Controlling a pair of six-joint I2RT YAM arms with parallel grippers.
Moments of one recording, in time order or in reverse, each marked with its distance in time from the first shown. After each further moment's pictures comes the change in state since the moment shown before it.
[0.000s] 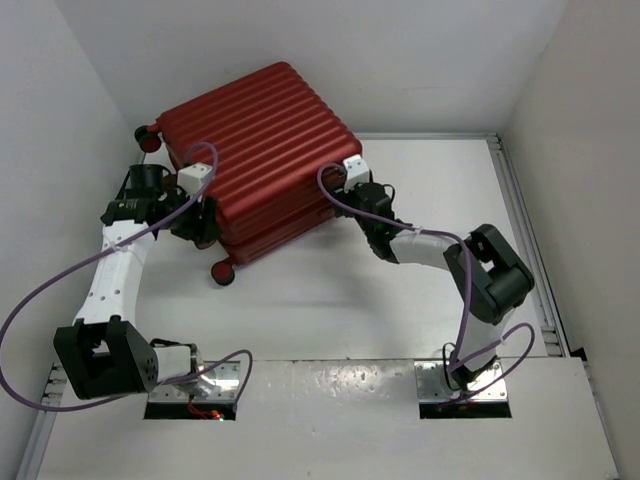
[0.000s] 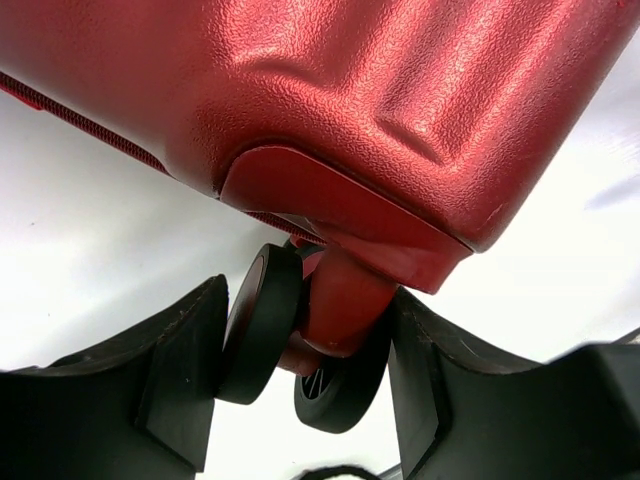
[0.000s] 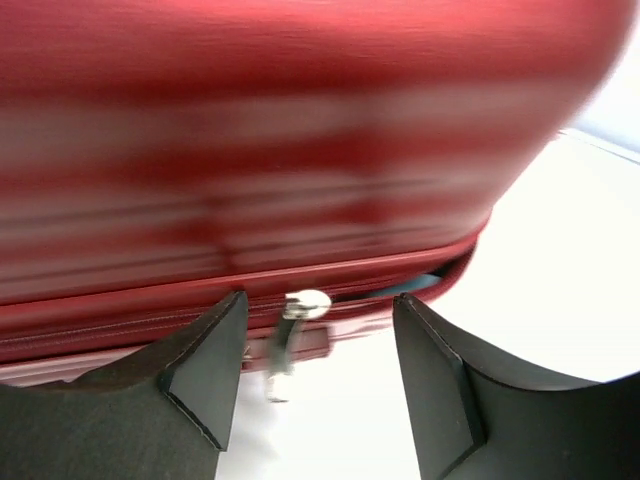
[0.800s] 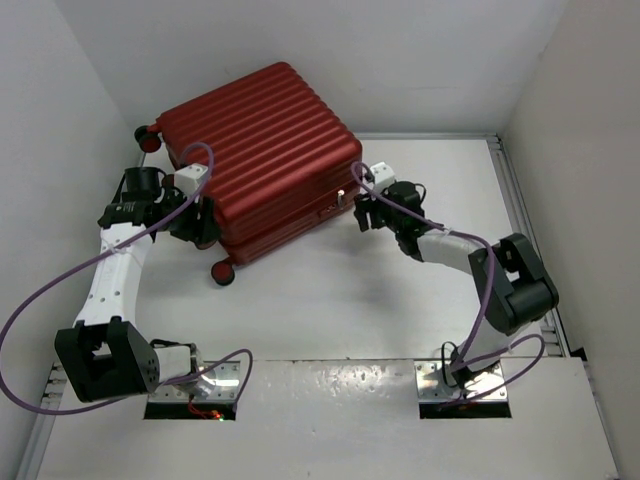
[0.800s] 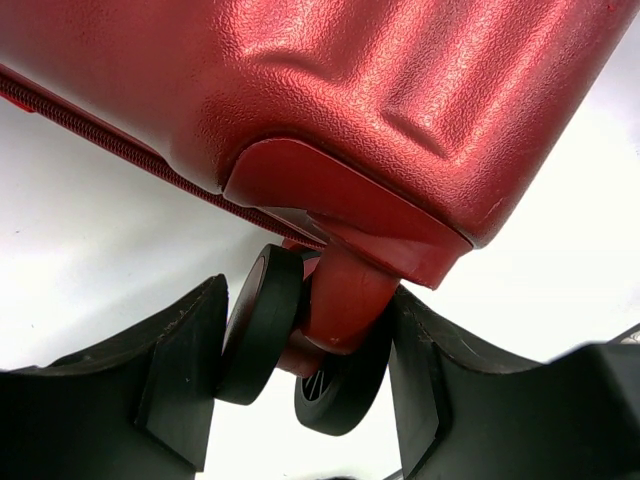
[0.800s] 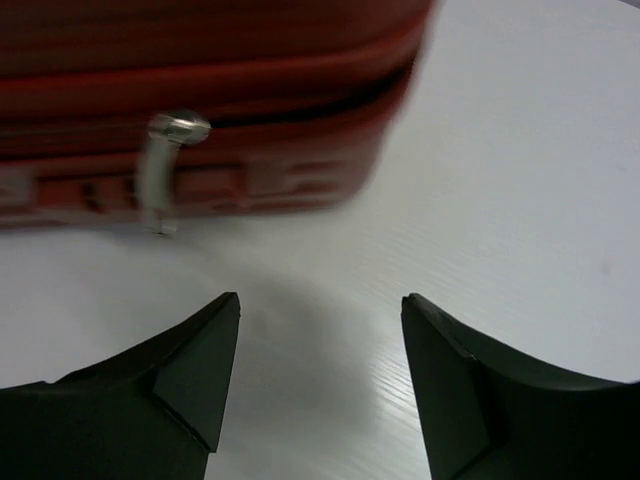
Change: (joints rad) left arm 0.032 -0.010 -0.030 0.030 0.056 -0.006; right arm -0.193 -0.120 -0.122 -0.197 -0.281 0.011
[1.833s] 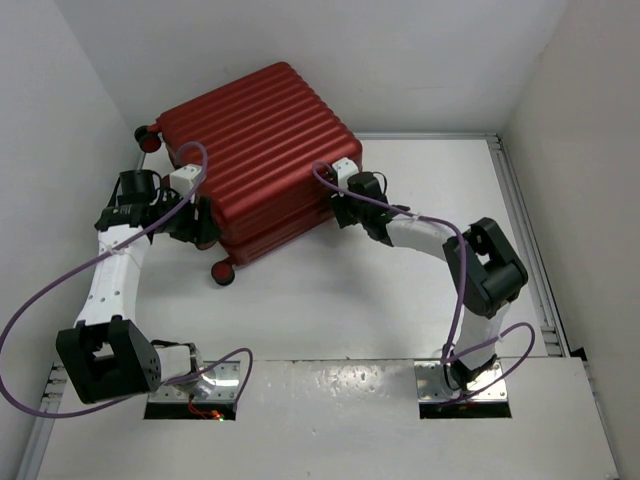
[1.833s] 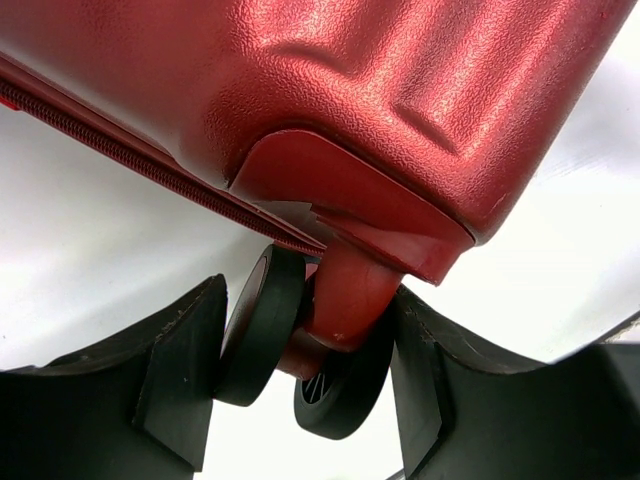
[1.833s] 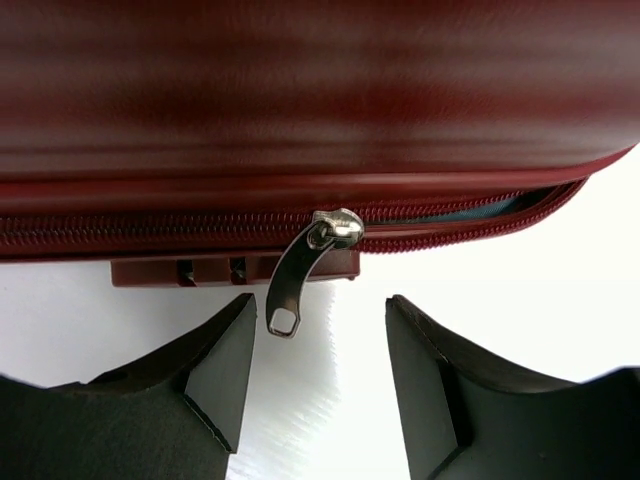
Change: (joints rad) left arm 0.038 0.000 -0.024 0.023 0.065 -0.019; right arm 0.163 0.167 0.294 -0.284 0.164 -0.029
